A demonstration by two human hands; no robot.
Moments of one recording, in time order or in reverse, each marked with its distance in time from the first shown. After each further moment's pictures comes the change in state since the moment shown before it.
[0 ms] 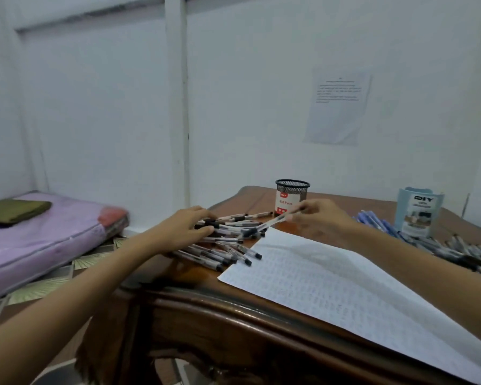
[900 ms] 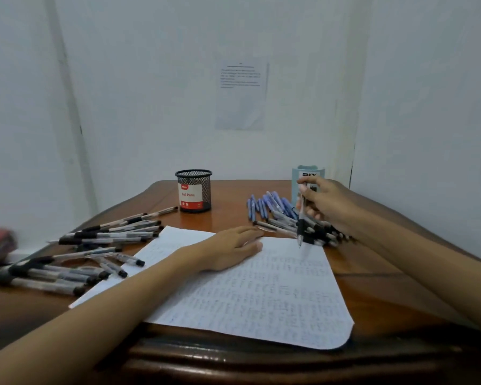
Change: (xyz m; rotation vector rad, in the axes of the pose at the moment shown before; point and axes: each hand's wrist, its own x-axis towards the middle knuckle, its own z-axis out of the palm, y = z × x) left_hand 0.095 0.192 0.117 -0.094 -0.384 0.424; right_hand -0.055 0.062 -0.142 0.172 0.410 0.116
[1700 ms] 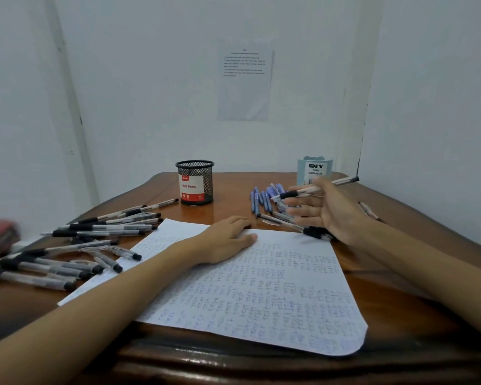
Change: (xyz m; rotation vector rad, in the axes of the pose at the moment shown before) left_hand -0.003 -0.005 -0.002 -0.038 0.035 -0.131; right_hand -0.016 0.010 0.011 0.401 -0.090 0.159
